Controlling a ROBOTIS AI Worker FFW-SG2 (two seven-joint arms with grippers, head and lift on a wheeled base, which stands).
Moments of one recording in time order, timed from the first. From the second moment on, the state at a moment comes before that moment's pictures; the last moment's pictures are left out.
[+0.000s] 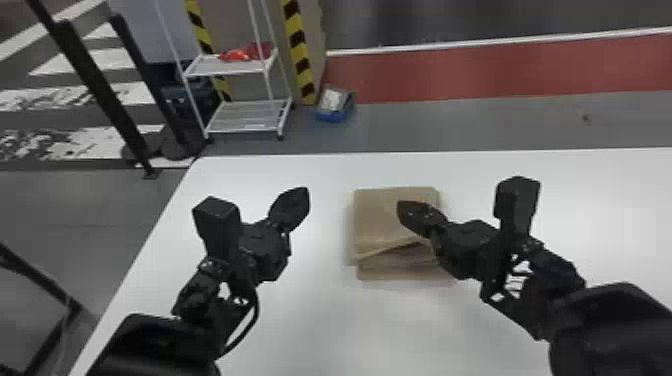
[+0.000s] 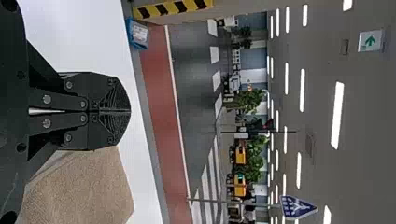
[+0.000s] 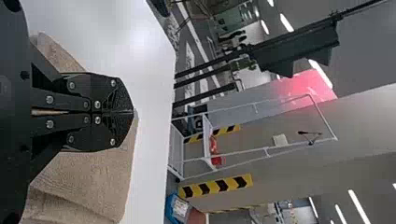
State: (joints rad) left arm 0.28 0.16 0.05 -2.00 0.08 0.26 -0.25; right arm -0.06 -0.12 0.33 -1.61 -0.31 0.33 0.37
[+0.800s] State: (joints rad) left arm 0.28 0.16 0.04 -2.00 0.08 0.24 -0.25; right arm 0.07 -0.12 0.38 -1.66 -0.19 0.33 0.24
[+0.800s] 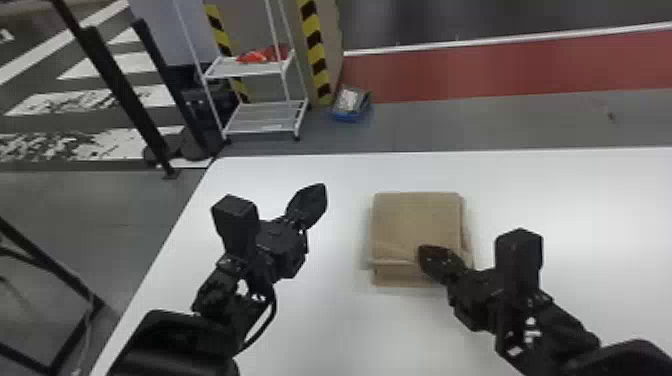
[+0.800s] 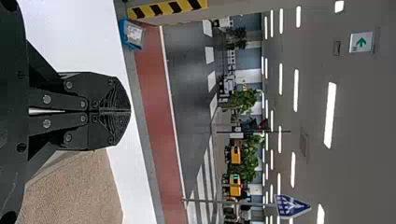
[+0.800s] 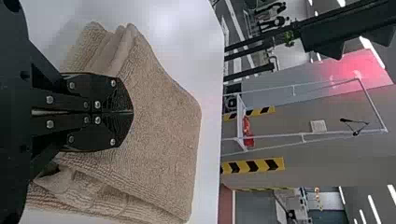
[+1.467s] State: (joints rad) left arm 0.29 0.16 0.03 -2.02 0.09 0.24 -0.25; right arm 0.10 -0.14 0.29 -1.78 -0.26 0.25 0.25
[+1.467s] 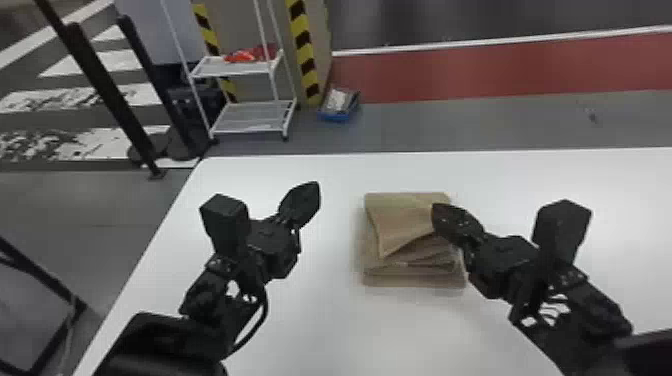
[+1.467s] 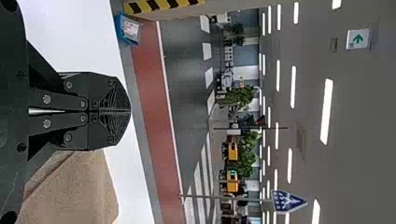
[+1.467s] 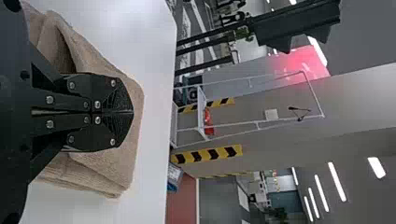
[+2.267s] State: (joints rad) left arm 0.35 0.15 0.01 -2.03 0.10 0.08 -0.12; right arm 0.25 -0.19 0.09 -2.02 -0.31 0.28 0.28
